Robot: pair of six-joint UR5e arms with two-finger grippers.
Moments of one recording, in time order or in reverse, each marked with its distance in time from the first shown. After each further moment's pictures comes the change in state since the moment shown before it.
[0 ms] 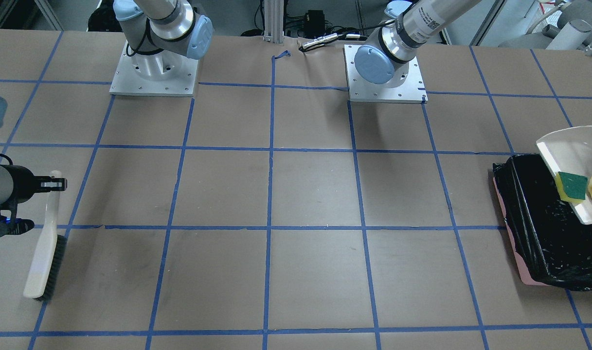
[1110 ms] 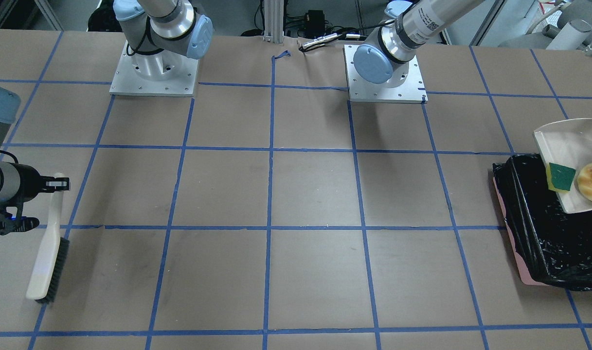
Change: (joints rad) left arm -0.019 0.006 -0.016 -0.004 0.146 0.029; right arm 0.006 -0.003 0.021 -0.058 0.012 -0.015
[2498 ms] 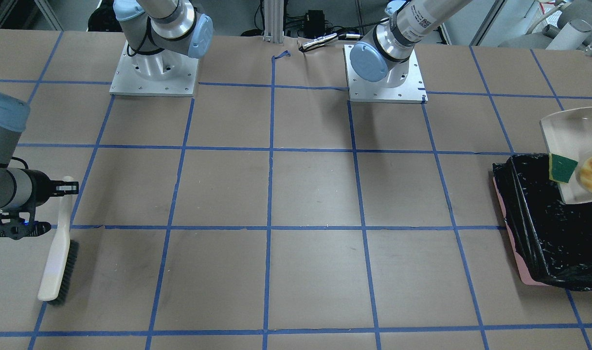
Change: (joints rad) left arm -0.062 0.021 0.000 0.009 0.174 -0.043; right arm 0.020 0.024 0.001 -0.003 0.002 0.004
